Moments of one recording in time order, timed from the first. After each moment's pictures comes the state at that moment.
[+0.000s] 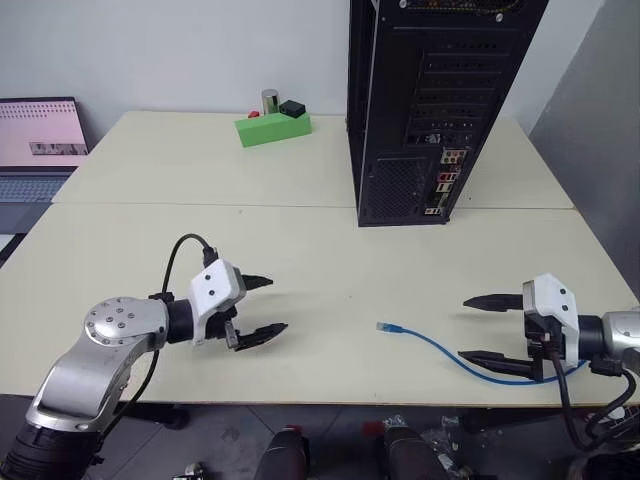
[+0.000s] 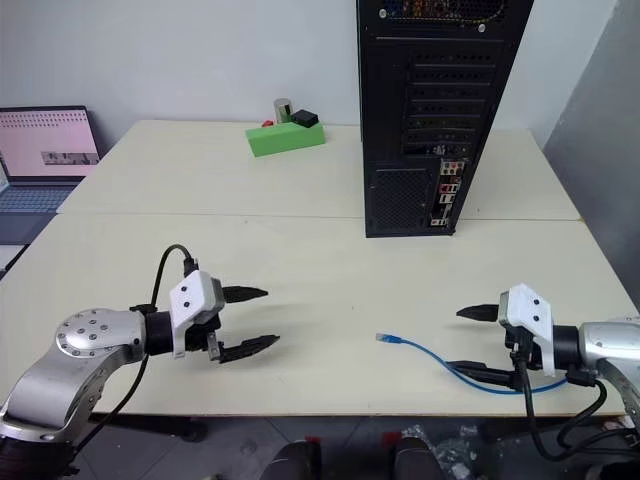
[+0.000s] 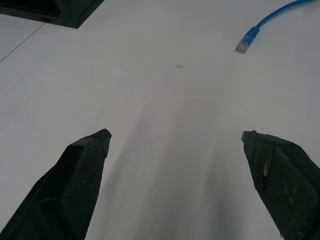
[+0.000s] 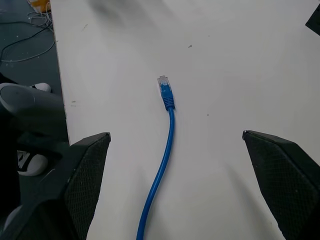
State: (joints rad) left arm -0.10 0.84 0.06 -0.36 -0.35 0.40 -1.00; right arm 0.07 -0.99 -0.19 -0.39 0.52 0.38 1.13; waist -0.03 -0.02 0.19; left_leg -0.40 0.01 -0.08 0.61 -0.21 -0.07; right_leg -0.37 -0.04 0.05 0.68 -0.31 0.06
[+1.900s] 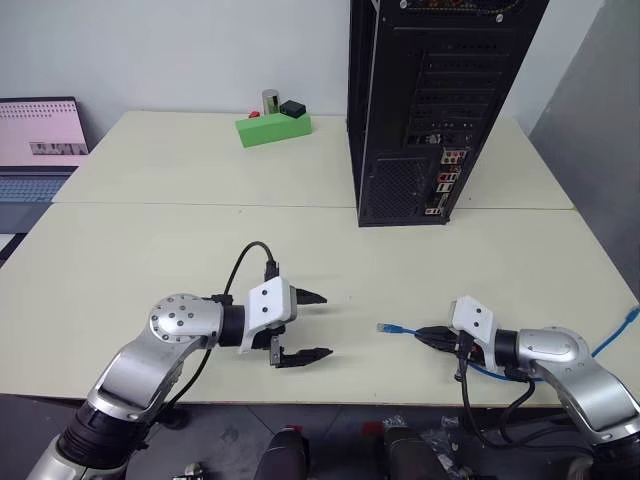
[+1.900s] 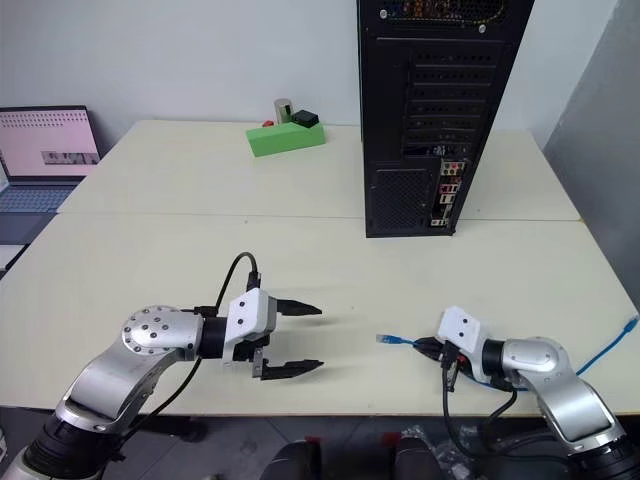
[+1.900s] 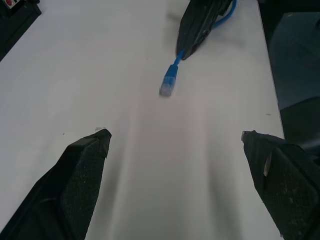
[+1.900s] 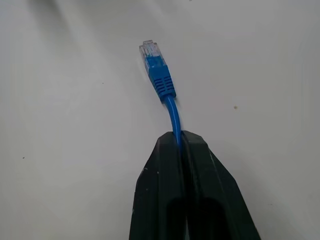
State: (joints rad) left arm -0.23 0.75 -0.18 -0.37 -0.30 0.36 -1.08; right arm -0.06 -0.75 0.14 -0.27 0.21 0.34 0.92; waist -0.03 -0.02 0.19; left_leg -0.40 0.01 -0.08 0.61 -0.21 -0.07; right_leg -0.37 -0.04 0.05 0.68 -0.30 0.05
